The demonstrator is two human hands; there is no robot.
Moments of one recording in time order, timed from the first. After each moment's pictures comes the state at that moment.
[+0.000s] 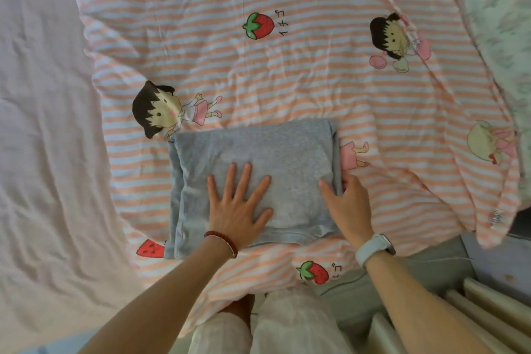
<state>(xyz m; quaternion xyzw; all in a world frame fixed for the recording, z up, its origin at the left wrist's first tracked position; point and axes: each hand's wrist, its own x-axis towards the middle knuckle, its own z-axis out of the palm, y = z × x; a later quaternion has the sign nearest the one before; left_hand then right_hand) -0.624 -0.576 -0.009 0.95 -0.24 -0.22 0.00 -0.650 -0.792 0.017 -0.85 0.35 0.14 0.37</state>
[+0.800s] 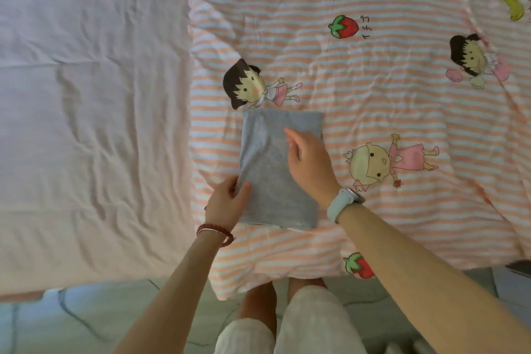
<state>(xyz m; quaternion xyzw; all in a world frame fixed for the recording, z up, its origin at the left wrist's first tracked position) -0.646 -0.457 0.027 0.83 0.22 -0.23 0.46 -0.588 -0.628 0.042 -0.91 0.01 0.10 0.40</state>
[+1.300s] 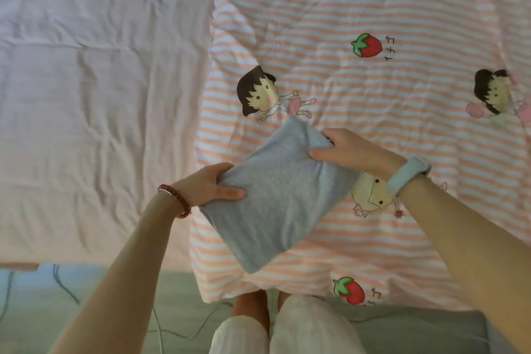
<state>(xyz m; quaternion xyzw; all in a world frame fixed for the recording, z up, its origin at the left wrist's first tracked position) -0.586 -0.414 0.070 0.75 0.11 -0.46 0.46 -0.505 -0.687 0.066 -0.83 -0.03 0.43 0.35</state>
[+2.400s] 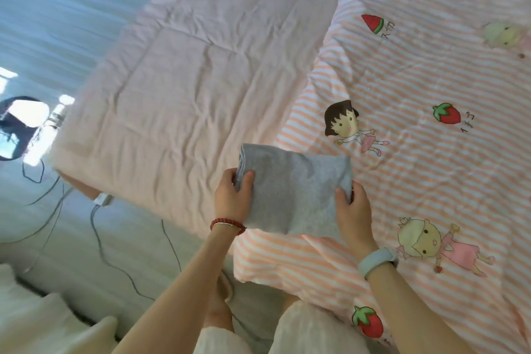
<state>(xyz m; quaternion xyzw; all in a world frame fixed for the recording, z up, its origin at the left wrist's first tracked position) -0.683 -0.397 0.079 0.75 0.45 0.03 0.48 -0.613 -0.595 0.080 -0.84 0.08 0.20 0.49</state>
